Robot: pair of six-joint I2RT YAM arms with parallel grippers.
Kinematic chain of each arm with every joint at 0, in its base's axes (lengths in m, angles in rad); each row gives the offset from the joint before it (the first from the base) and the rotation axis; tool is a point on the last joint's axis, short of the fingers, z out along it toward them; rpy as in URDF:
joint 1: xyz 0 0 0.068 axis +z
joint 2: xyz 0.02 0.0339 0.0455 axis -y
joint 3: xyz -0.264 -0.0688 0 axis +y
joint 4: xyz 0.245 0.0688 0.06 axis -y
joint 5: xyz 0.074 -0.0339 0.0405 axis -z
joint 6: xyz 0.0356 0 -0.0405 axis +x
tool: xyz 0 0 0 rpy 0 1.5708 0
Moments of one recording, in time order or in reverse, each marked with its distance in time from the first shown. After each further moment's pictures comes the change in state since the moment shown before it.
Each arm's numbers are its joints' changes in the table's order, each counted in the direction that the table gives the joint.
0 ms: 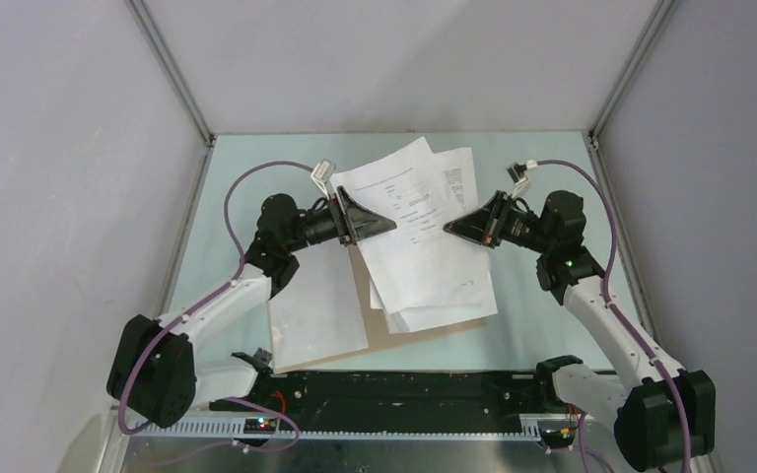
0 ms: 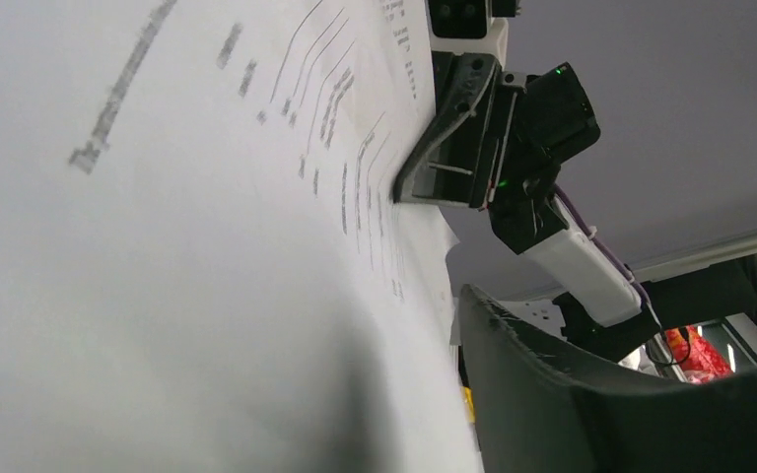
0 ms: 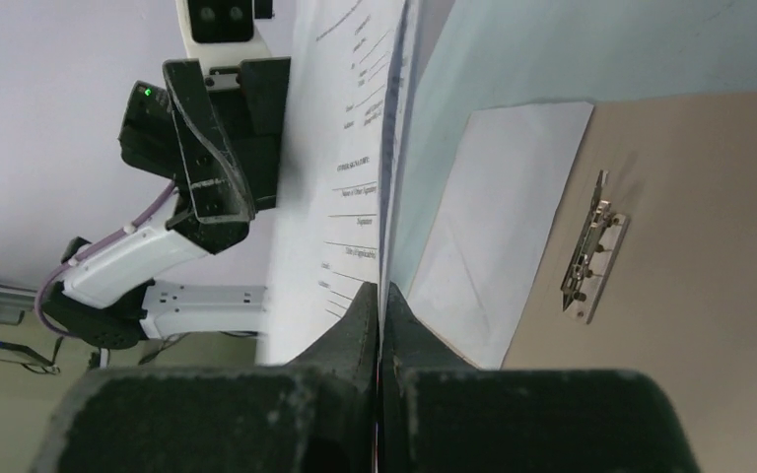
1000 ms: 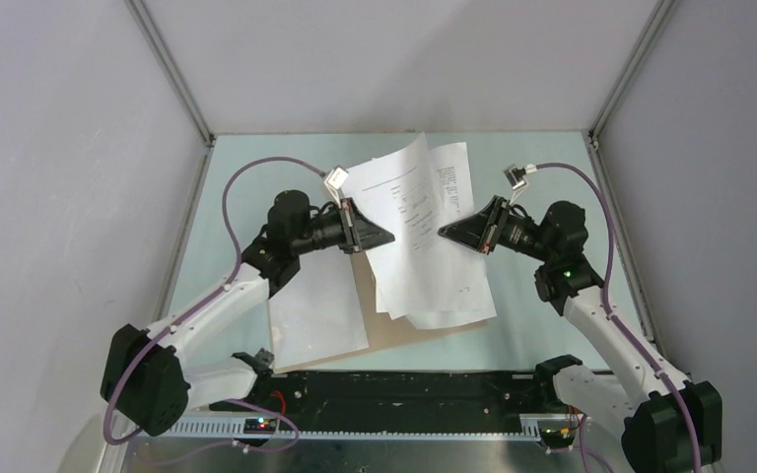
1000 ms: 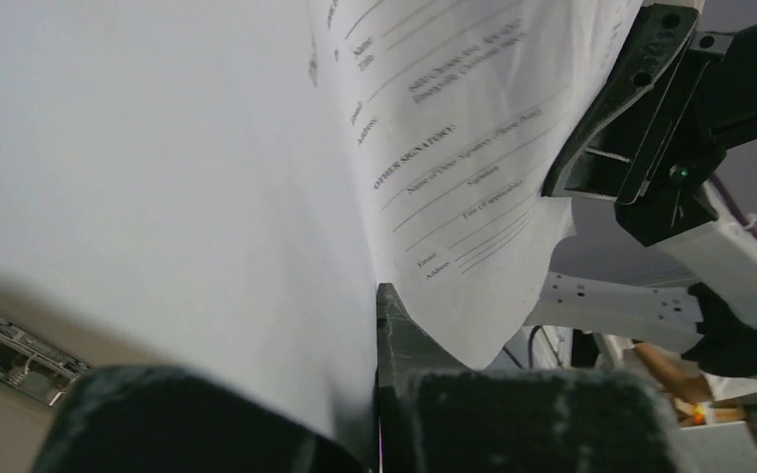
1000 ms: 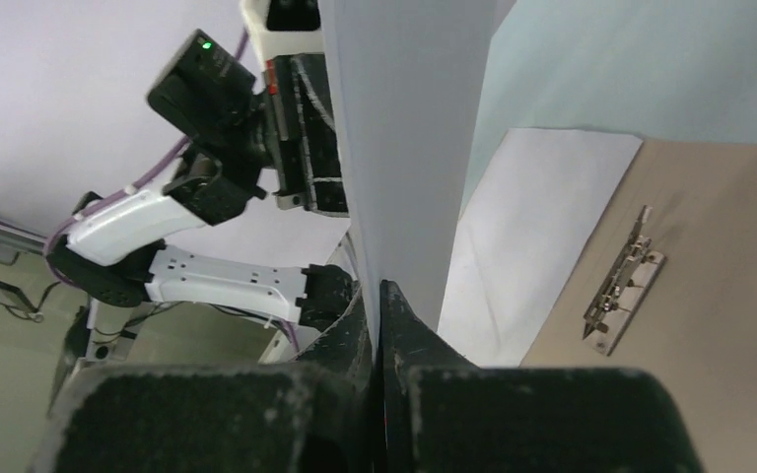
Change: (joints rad) left arm -0.060 0.042 -0.070 -0.370 -0.119 0.297; right arm 0.042 0.055 0.071 0.187 -0.016 0.037
